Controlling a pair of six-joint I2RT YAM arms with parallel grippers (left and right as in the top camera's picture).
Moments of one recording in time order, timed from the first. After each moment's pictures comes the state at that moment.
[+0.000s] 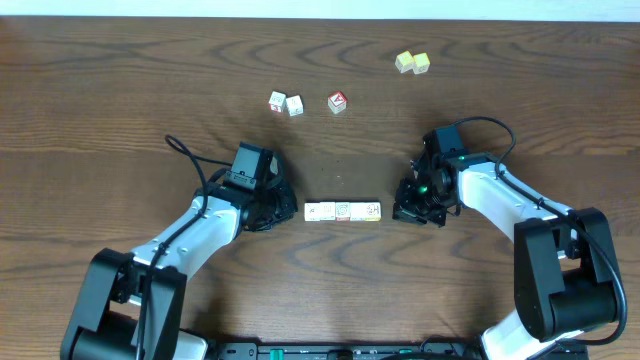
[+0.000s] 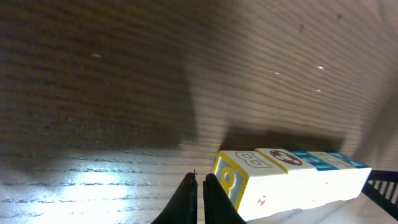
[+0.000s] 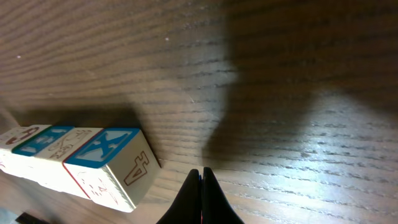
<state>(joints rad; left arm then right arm) -0.34 1.59 0.75 -0.32 0.35 -0.73 0.23 1.78 0.95 -0.65 -0.43 0.52</state>
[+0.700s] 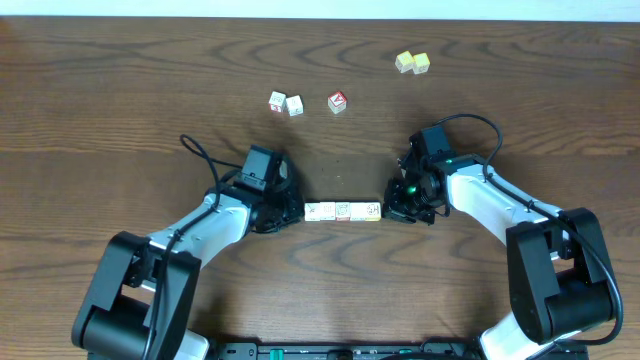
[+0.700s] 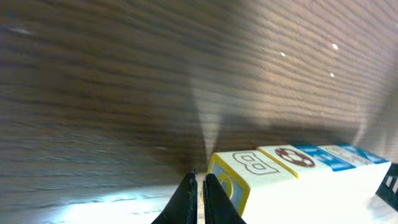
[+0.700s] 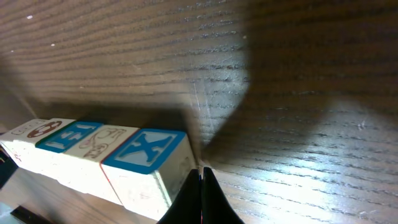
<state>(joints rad) -0.38 1.66 0.75 -0.27 0.38 -0.72 0.29 1.78 0.95 -0.60 -0.44 0.53</state>
